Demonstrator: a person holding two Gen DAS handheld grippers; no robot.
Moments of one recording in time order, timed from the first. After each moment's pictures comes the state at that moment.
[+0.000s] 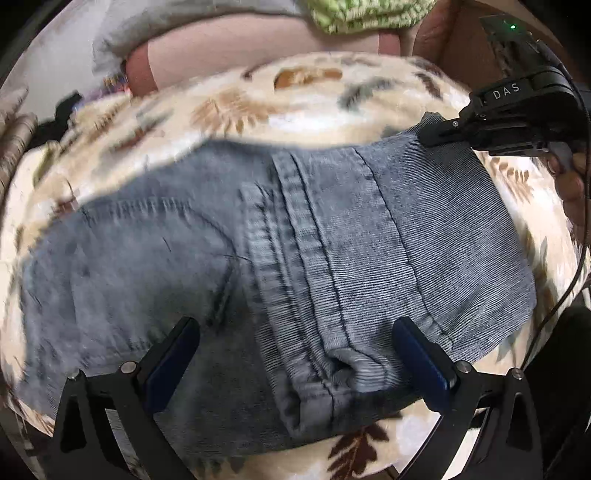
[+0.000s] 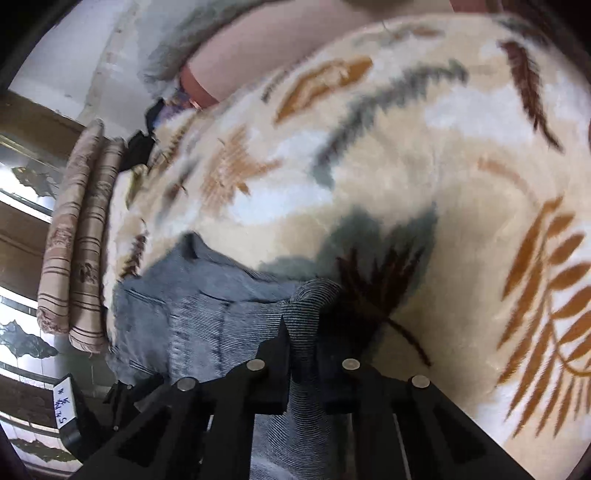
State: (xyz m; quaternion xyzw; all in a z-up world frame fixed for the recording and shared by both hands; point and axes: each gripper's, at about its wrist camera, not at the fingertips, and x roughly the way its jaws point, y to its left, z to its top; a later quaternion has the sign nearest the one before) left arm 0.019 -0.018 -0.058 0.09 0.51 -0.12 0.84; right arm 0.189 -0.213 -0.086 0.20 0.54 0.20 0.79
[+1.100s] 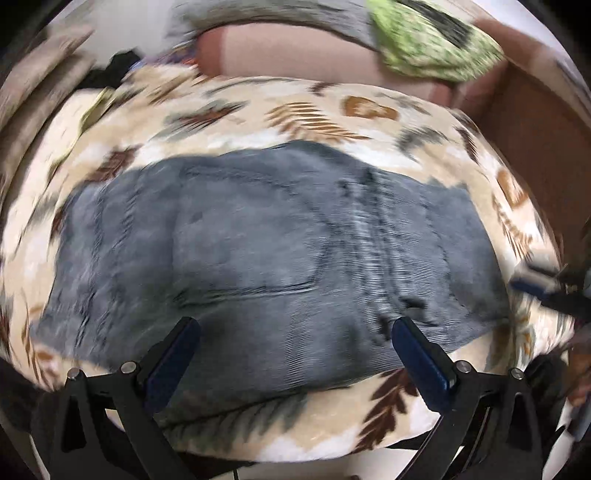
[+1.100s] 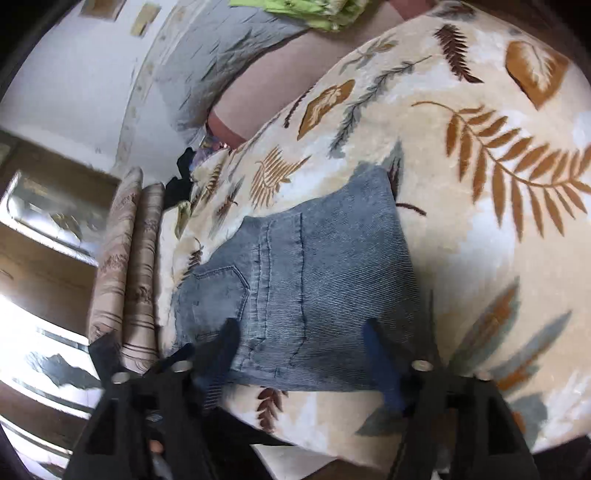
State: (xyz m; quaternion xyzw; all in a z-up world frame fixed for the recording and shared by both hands) left arm -0.007 0.065 -0.038 -0.05 0.52 -0.06 0.85; right arm 0.075 -0.218 -0.101 0.27 0.54 0.17 0.78
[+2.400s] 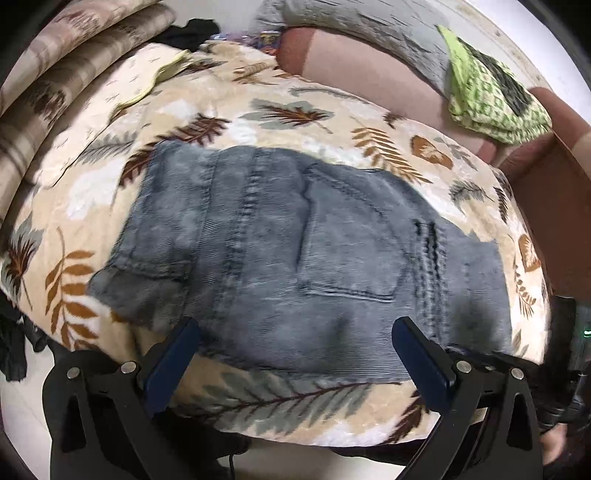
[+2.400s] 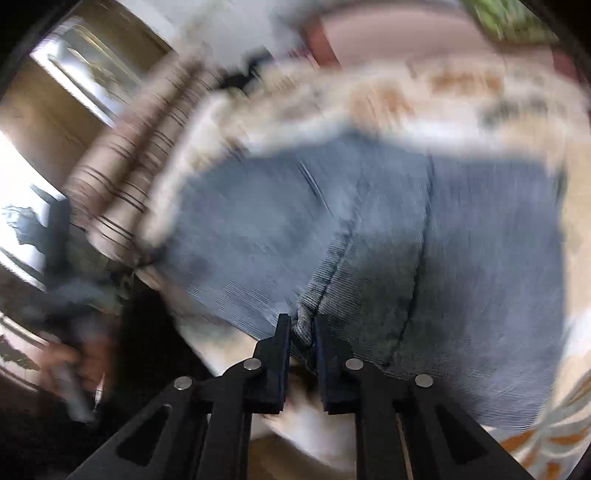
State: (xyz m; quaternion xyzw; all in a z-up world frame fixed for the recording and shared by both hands) left arm -0.018 0.131 -0.030 -0.13 0.51 -0.01 0.85; right arm 0.063 -0.105 -0.118 0.13 0.53 0.33 0.77
